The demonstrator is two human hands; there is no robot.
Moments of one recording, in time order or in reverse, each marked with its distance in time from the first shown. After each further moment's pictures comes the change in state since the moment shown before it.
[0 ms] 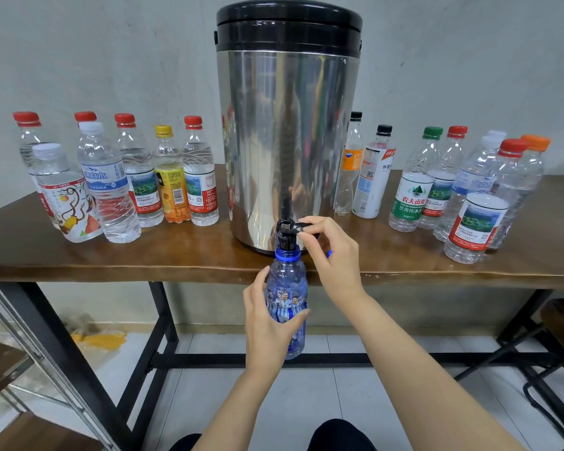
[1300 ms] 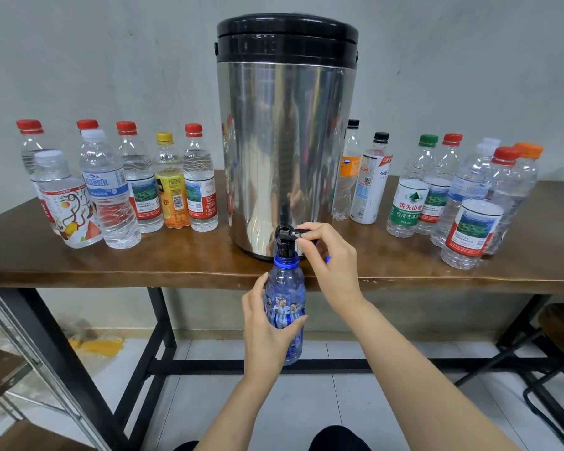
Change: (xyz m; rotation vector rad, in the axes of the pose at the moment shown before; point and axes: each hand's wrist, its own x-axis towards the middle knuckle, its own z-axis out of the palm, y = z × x) left_hand 0.000 -0.002 -0.001 -0.007 -0.011 -0.012; right_hand 0.000 -0.002 -0.002 -0.001 -0.012 0.014
